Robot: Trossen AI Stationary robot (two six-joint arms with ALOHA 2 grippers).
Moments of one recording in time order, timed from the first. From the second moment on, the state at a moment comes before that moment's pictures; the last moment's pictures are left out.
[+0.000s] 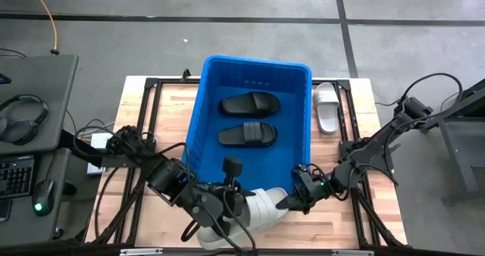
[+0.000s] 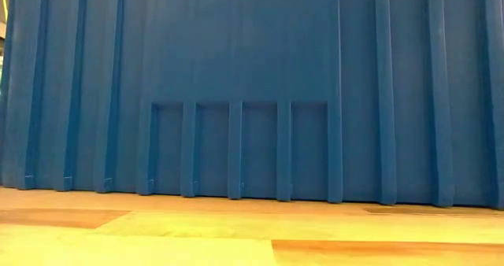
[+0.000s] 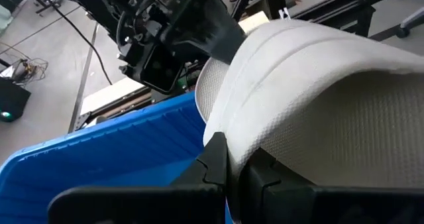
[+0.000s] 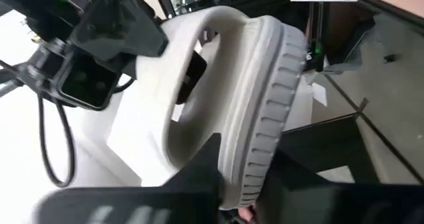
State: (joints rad) left arm -0.49 1.95 2.28 -1.00 -0.59 0.08; right arm 0.68 1.30 0.89 0.45 0.25 1.82
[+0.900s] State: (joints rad) left arm -0.49 1.97 2.27 -1.57 -0.69 -0.26; right arm 0.76 1.28 0.90 0.35 0.50 1.70
